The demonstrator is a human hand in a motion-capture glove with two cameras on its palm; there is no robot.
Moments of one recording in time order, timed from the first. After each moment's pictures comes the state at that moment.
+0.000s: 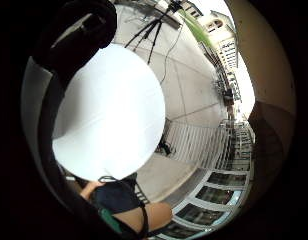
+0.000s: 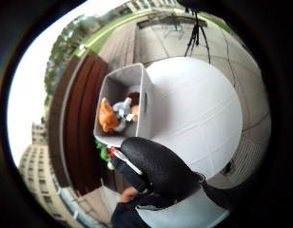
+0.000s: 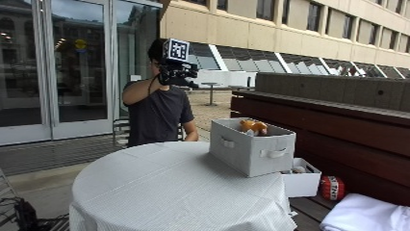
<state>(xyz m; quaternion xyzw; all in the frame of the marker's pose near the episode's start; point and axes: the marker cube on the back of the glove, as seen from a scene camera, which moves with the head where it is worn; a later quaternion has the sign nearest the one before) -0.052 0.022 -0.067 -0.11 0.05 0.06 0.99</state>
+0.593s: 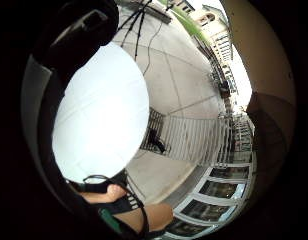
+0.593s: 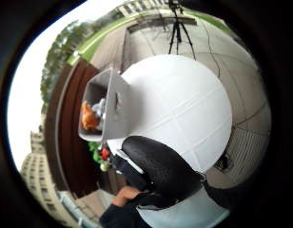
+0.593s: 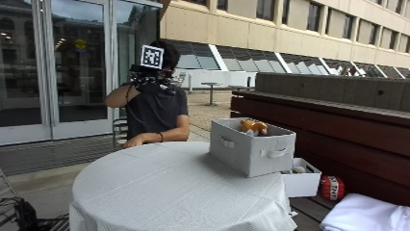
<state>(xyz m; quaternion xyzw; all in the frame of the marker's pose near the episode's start) 0.052 0.057 -0.042 -0.11 0.07 0.06 0.99</state>
